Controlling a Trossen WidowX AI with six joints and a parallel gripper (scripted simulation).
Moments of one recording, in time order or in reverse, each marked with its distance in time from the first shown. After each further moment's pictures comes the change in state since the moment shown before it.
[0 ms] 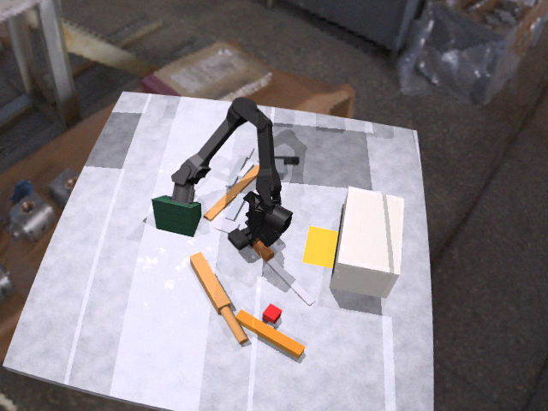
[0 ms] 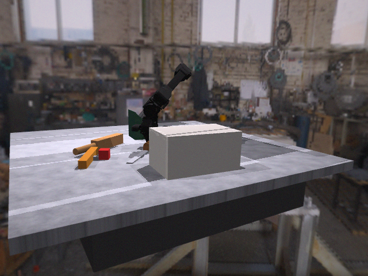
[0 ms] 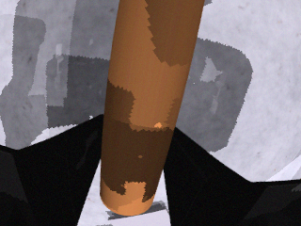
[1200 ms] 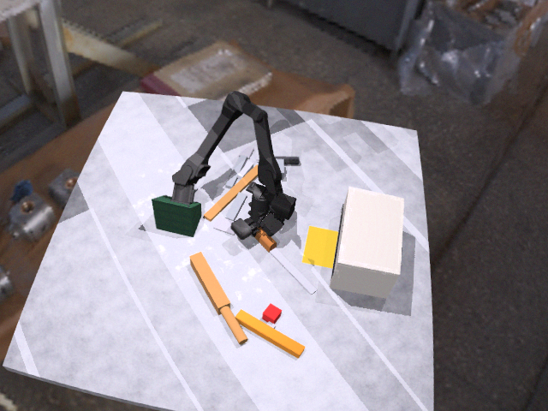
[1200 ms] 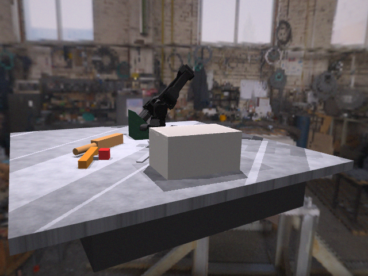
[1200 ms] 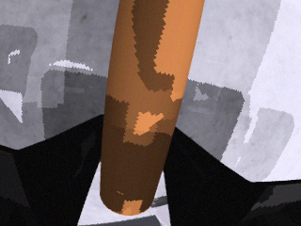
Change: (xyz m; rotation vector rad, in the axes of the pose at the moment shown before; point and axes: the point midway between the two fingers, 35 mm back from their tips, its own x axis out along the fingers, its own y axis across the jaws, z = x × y) arm 0.000 0.032 -0.025 0.002 0.002 0.002
